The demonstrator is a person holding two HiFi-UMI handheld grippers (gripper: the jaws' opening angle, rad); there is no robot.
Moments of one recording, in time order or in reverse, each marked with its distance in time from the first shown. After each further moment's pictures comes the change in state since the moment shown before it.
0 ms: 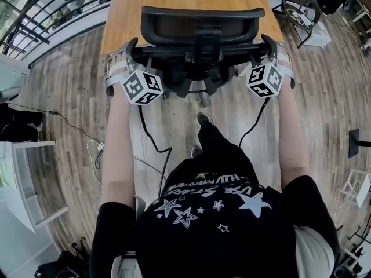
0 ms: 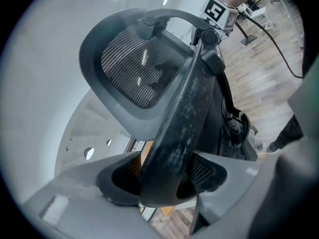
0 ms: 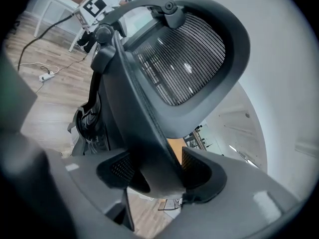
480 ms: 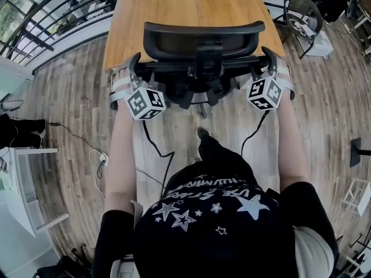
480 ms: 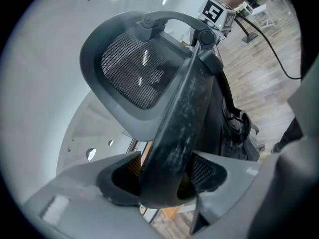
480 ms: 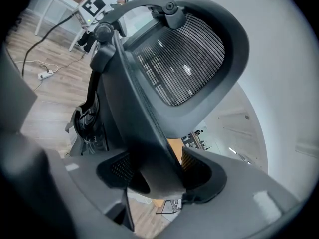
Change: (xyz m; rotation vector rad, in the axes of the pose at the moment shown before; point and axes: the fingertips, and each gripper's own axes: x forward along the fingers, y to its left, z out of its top) left arm 0.014 0.001 0.006 0.011 -0.001 0.027; right arm 0.023 -0.010 -0.002 -0.008 -0.028 -0.012
